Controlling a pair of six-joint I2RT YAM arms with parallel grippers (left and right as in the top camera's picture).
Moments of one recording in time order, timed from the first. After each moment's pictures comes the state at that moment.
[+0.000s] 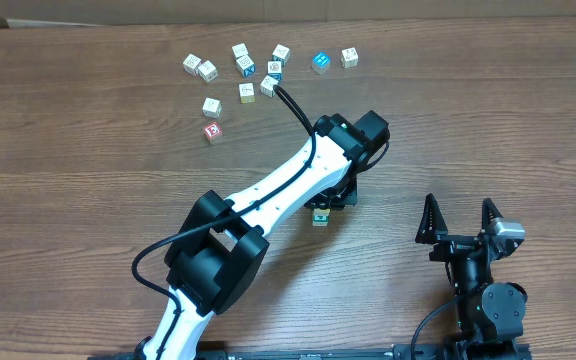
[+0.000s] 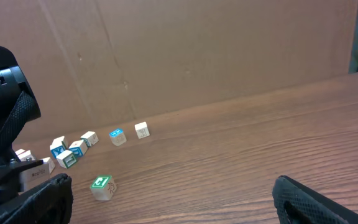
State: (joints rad) left arm -0.79 2.17 1.81 -1.25 -0.07 -0.77; right arm 0.11 0.01 0.02 -0.02 0.11 0.23
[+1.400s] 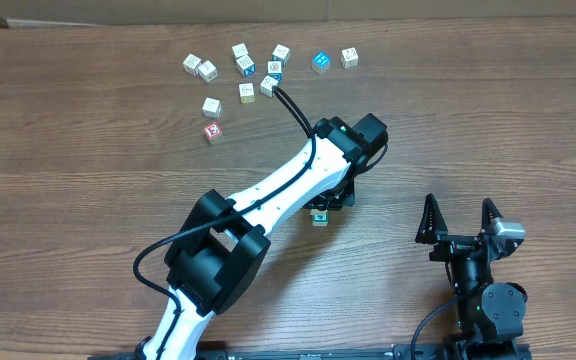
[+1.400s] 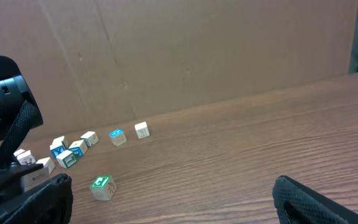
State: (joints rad) left arm -0.79 2.17 1.78 -1.23 -0.10 -0.78; right arm 0.11 0.01 0.02 -0.02 0.11 0.23
